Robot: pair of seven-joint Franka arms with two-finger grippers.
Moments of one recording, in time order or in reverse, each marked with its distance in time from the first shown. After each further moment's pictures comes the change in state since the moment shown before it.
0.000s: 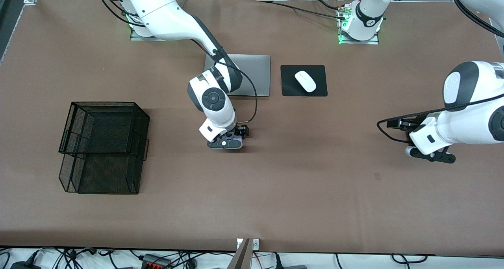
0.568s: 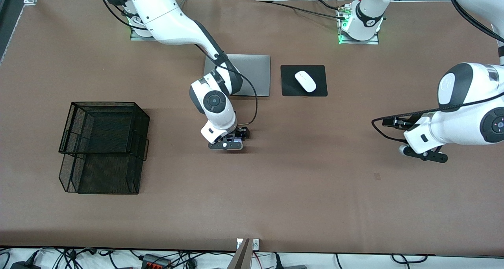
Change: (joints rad) left arm 0.023 0.014 -0.017 -0.014 0.000 0.001 0.016; right arm 0.001 0.035 0.000 0.004 0.000 0.036 -0.002
